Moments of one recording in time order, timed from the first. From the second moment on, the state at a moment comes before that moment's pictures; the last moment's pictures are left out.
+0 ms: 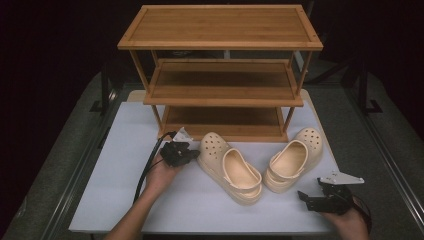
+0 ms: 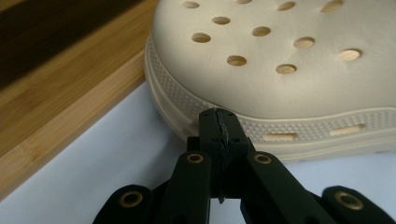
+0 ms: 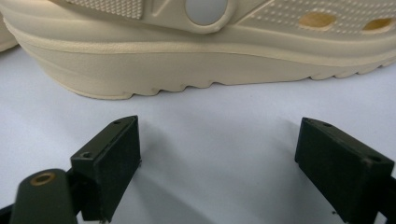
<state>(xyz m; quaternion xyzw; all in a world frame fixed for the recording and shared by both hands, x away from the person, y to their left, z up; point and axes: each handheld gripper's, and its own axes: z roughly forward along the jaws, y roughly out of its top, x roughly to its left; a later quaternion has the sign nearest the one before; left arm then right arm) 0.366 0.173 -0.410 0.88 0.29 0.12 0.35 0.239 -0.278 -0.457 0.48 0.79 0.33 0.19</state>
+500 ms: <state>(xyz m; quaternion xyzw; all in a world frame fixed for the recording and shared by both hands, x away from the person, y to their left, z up) 0.385 0.133 -0.417 0.88 0.29 0.09 0.38 0.239 -0.278 -0.457 0.48 0.79 0.33 0.19</state>
